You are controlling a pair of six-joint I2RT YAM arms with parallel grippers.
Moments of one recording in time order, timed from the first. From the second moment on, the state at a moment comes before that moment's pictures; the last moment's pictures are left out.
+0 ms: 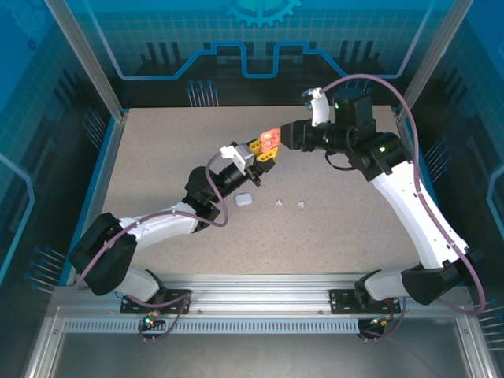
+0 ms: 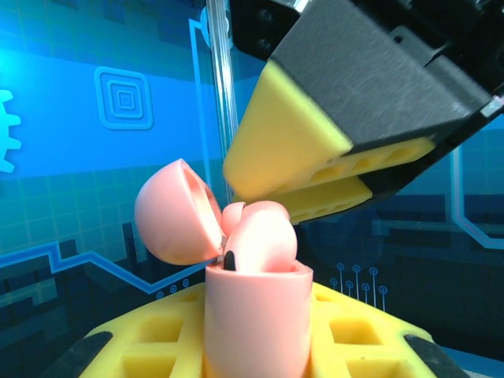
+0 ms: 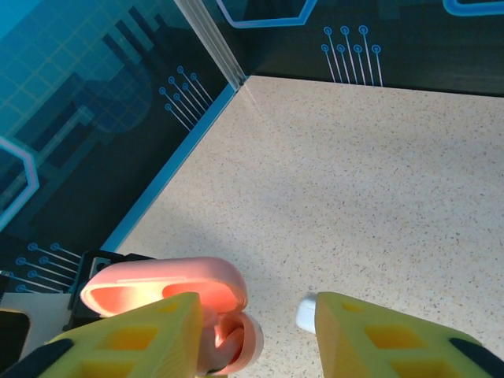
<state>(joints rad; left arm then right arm) -0.68 1.47 0.80 1.07 0.22 0.02 0.47 1.37 1.67 -0.78 -0.34 0.32</state>
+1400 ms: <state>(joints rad) -0.68 1.47 0.79 1.07 0.22 0.02 0.48 1.42 1.73 -0.78 -0.51 0.32</state>
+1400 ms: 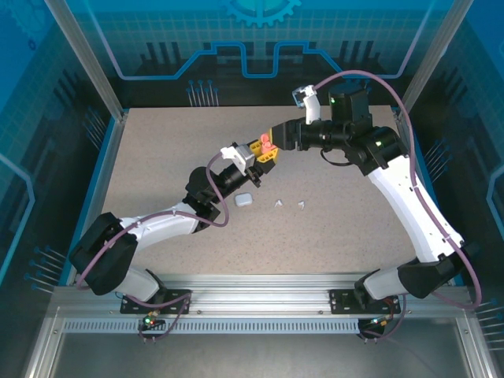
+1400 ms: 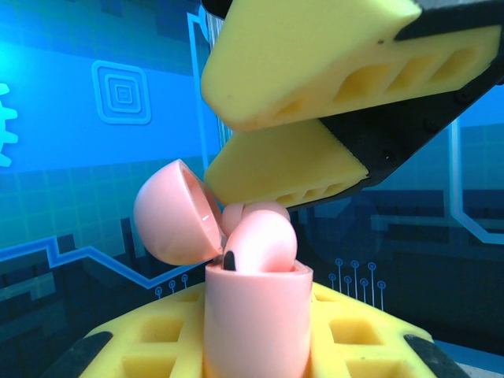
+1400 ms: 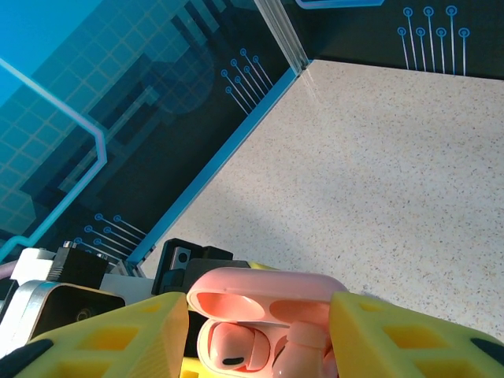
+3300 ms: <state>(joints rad) -0.68 1.49 0.65 1.13 0.13 -0.02 0.21 1.69 1.39 -0.73 -0.08 0.59</state>
